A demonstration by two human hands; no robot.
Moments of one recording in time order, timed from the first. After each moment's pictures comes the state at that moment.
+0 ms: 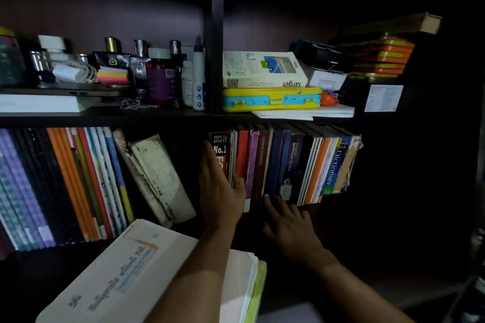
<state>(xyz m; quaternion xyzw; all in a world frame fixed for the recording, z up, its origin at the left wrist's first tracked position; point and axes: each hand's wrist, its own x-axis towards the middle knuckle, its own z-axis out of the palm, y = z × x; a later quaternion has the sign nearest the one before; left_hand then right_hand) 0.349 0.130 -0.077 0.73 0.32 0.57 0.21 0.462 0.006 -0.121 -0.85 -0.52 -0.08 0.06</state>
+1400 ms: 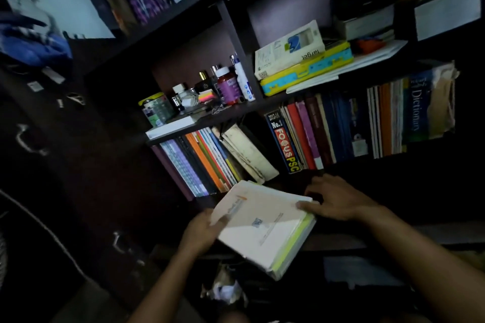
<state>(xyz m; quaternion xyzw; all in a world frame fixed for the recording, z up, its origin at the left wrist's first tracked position) 0.081 0.068 -0.081 0.75 0.62 0.16 0.17 0.431 -0.020 -0.112 -0.64 -0.73 0.07 0.21</state>
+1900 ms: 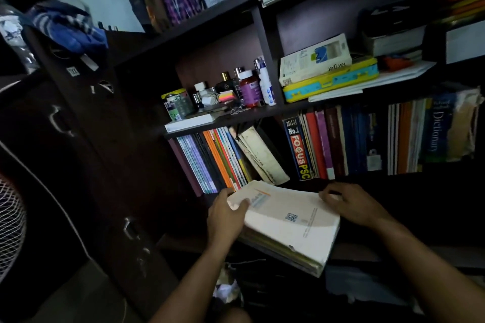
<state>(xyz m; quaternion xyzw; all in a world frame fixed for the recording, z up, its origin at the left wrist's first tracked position) 0.135 0.036 -0.067 0.68 0.61 0.37 0.18 0.441 -0.017 -0.115 -0.63 -0.65 0.16 0.40</state>
